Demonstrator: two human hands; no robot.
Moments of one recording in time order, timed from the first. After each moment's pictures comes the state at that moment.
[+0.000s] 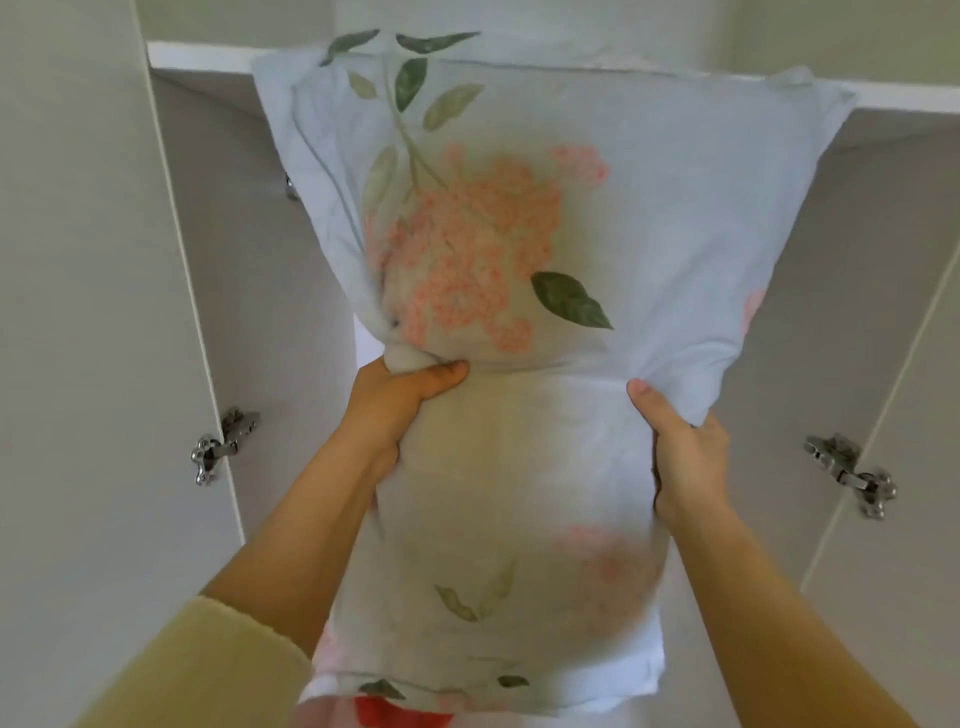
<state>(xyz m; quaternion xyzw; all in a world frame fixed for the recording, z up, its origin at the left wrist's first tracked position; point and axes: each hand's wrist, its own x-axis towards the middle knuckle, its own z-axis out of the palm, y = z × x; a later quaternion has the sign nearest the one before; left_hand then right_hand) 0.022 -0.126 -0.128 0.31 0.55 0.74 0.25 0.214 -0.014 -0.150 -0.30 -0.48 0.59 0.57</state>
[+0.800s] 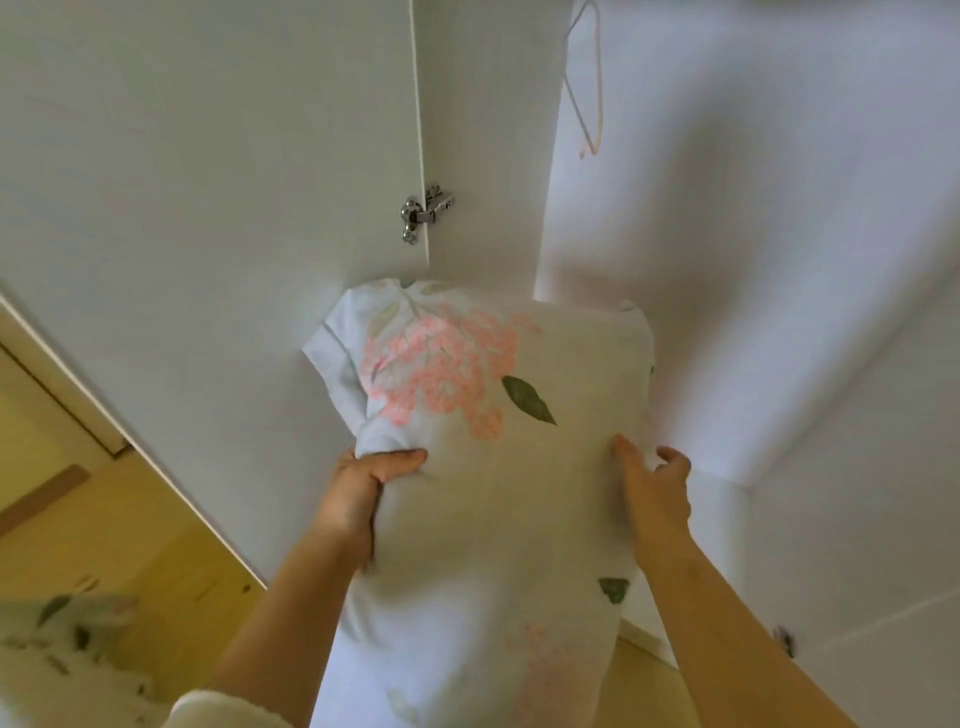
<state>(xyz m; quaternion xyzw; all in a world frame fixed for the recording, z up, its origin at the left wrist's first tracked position) 0.089 -0.319 -0.321 -0.04 0.57 0.77 0.28 0.191 -0.097 -0.349 -0.50 -0.64 0.55 0.19</state>
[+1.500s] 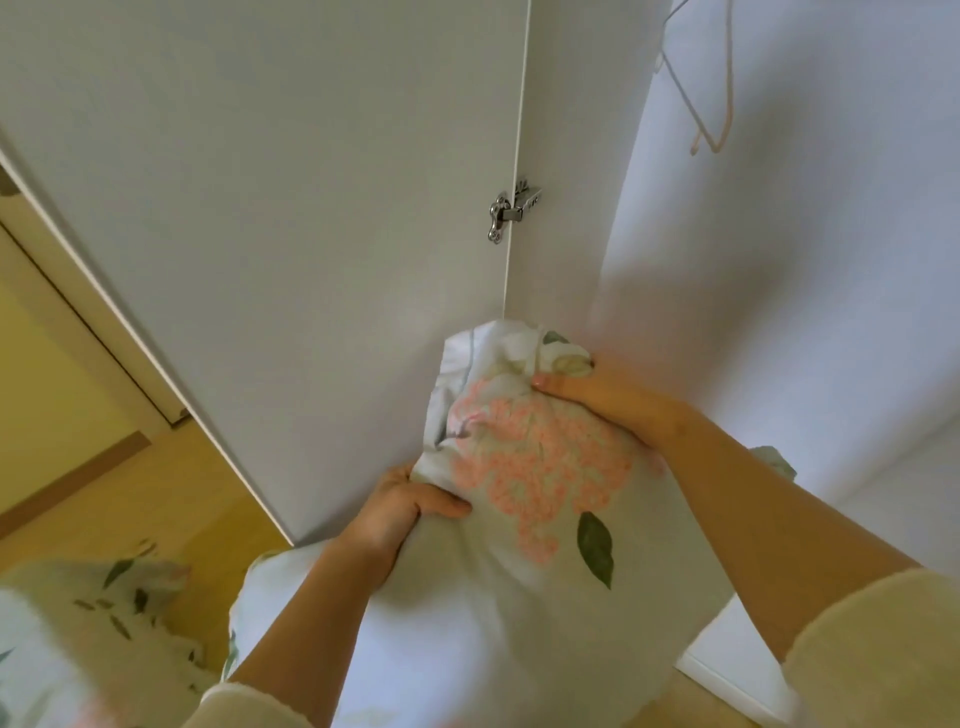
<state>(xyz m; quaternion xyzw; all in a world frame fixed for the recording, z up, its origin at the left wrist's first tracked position) 0.045 -0.360 -0.343 0.03 0.62 0.70 0.35 0.049 -0.126 -0.288 -0.22 -0.86 0.46 -0.06</state>
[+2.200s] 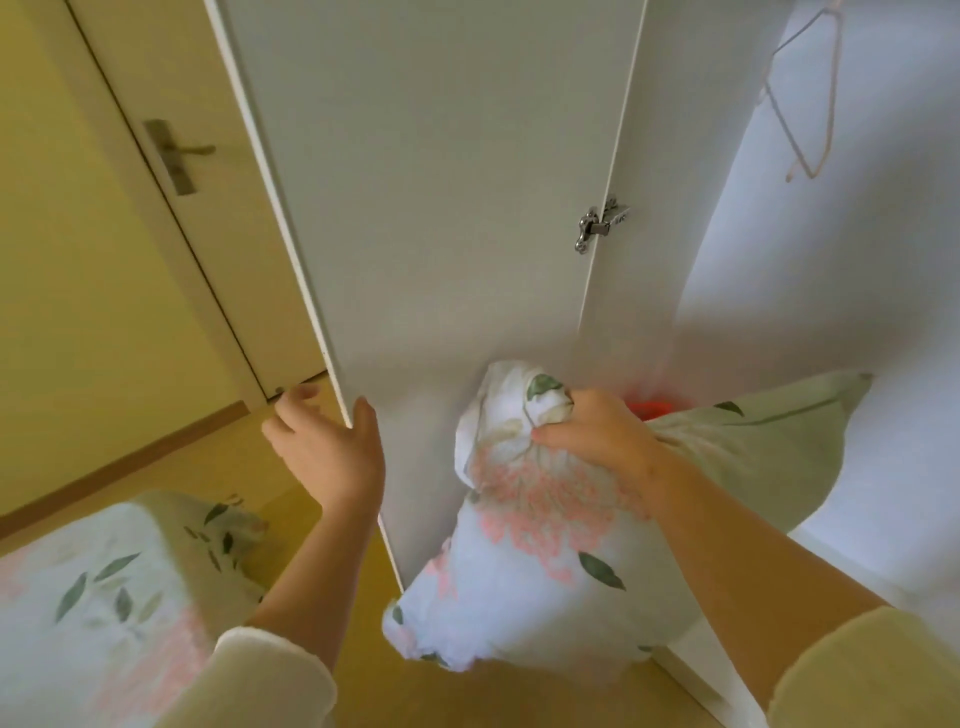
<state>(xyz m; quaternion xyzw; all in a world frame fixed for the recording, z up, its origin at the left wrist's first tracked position) 0.057 -0.426 -0.313 -0.24 0.80 0.48 -0.27 0.073 -0.212 -0.291 -0.09 -0.94 0.33 -0.06</state>
